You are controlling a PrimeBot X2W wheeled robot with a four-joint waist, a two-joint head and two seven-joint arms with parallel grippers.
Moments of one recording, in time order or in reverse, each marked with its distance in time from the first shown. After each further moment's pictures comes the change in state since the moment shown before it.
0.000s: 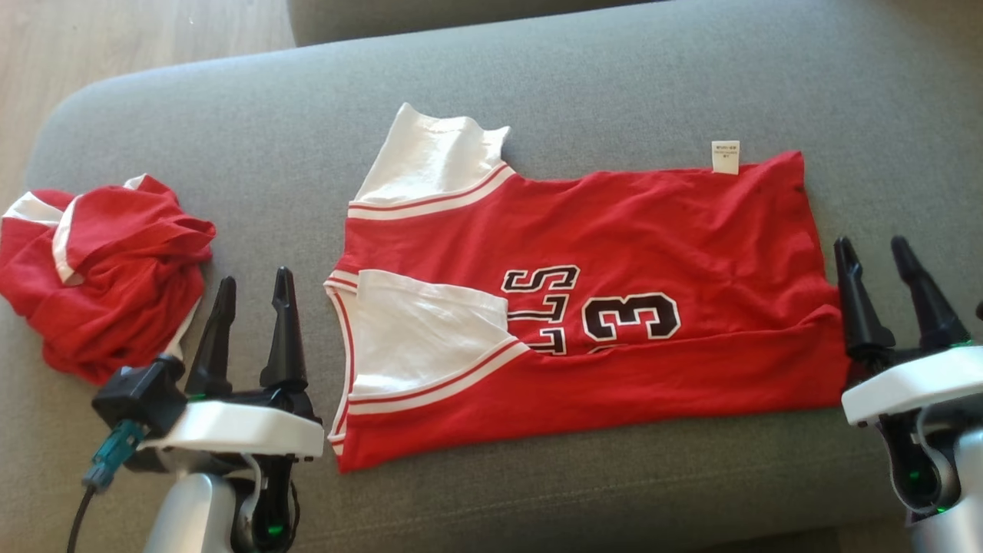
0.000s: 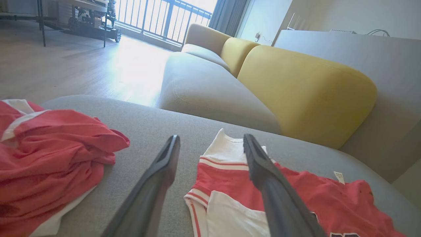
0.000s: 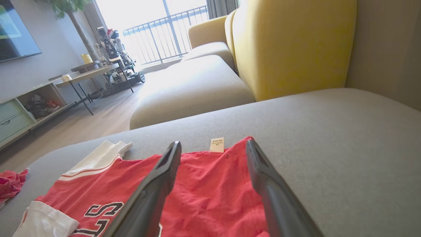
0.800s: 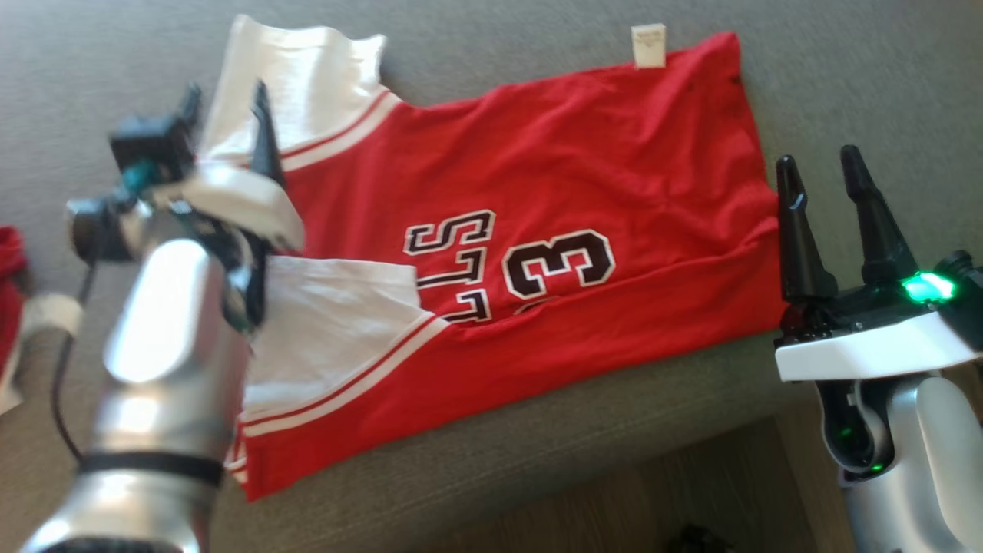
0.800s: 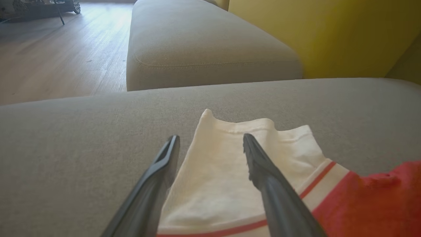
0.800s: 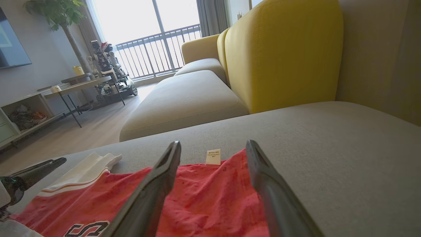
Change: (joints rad) left arm -0.608 0.044 -0.082 0.576 0.152 0.116 0.020; right arm -0.087 0.092 0.109 -0.145 -0.078 0.000 -0.134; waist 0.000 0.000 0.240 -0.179
